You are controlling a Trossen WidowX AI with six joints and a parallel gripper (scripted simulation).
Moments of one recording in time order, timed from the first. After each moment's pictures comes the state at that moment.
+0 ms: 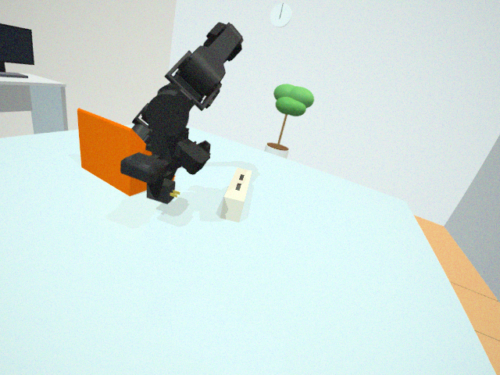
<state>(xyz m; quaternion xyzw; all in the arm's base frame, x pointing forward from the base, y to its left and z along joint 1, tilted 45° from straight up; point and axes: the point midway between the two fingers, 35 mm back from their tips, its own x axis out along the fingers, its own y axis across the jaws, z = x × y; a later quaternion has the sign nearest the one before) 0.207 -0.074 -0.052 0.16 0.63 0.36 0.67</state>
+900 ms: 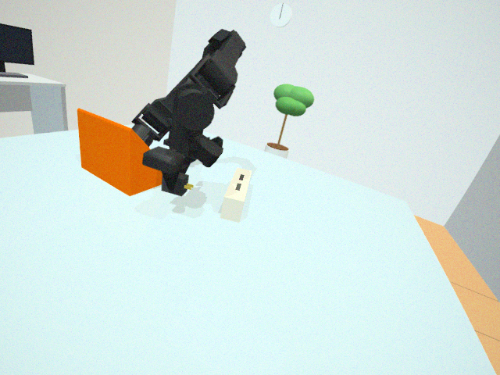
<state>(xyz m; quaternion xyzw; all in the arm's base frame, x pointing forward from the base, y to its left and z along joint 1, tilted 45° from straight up) 0.211 -0.051 -0.022 0.15 0.62 0.36 0.68</state>
